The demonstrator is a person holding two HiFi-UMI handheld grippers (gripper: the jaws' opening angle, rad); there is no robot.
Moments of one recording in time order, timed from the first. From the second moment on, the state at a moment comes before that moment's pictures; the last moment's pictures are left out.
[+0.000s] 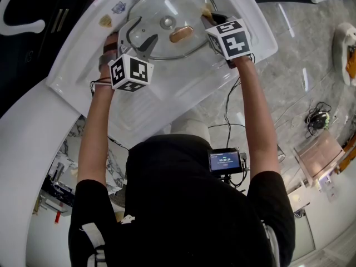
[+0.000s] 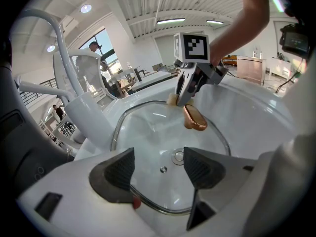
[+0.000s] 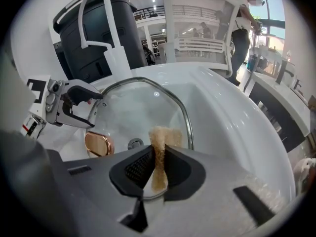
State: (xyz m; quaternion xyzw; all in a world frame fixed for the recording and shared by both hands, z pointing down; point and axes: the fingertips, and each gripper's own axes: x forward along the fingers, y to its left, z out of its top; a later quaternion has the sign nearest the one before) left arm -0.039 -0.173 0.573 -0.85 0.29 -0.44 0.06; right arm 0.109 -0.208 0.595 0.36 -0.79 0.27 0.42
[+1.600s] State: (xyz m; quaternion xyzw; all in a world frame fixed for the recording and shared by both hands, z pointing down) left arm -0.039 -0.173 0.575 -0.85 0.29 -0.44 0.06; right arm 0.046 -0.227 0.563 0.33 -0.83 0.24 0.39
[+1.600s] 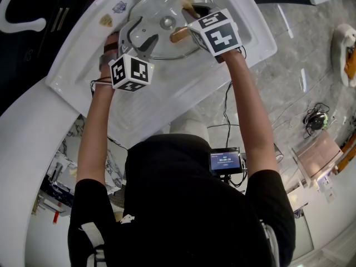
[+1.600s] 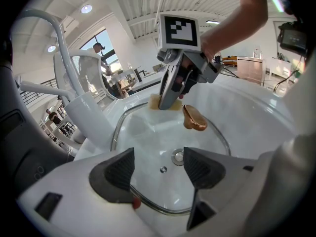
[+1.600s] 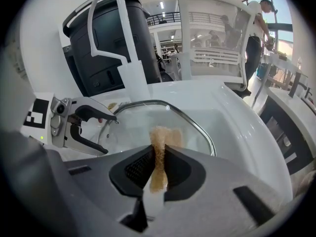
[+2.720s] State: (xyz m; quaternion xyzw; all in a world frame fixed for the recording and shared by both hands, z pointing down) left arm -0.039 -0.173 0.575 -0.85 0.29 -0.43 0.05; right arm 0.002 -0.215 0.554 0.30 -0.84 0.24 0.39
